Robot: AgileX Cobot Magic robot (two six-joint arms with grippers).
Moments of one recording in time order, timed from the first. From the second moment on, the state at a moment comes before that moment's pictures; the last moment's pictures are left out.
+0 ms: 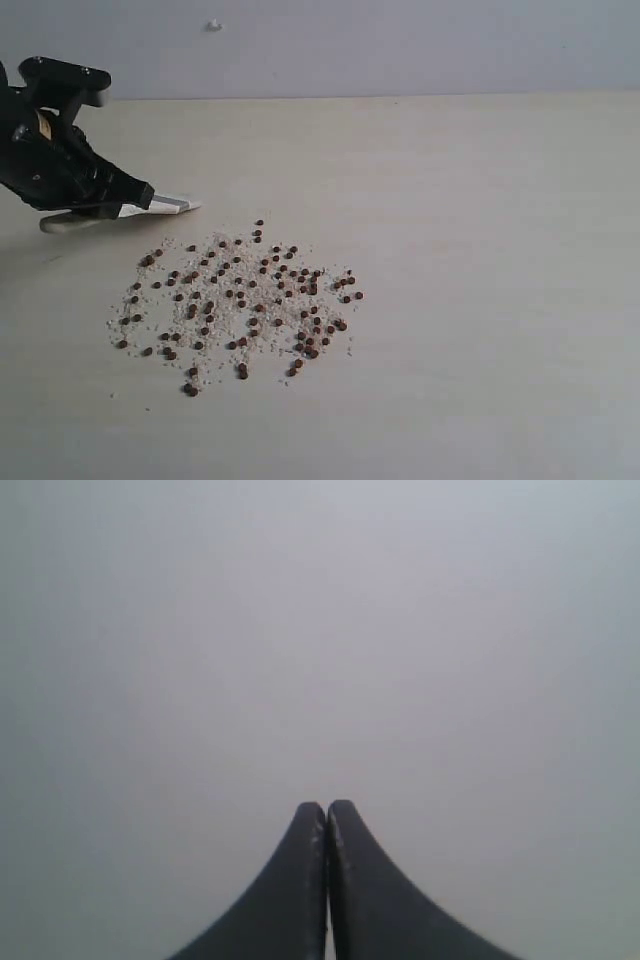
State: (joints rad) left arm -0.48 1.69 -1.00 0.18 0.51 -0.16; right arm -0.07 0.05 -0.03 -0.27 -0.37 0.85
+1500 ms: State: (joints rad) left arm -0.48 1.68 -1.08 0.13 0.55 -0.13; right arm 0.59 2.35 -1.42 -1.00 -0.82 0.28
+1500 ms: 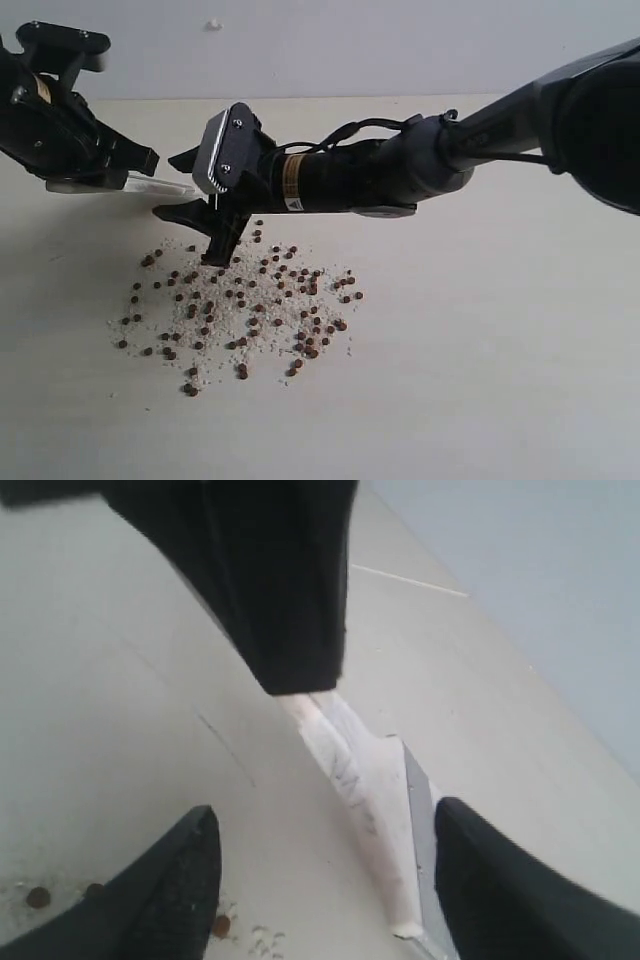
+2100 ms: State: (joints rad) left arm -0.48 1.67 -1.08 0.07 0.55 -0.11; right arm 0.59 2.45 -1.55 -0.95 -0.87 0.26
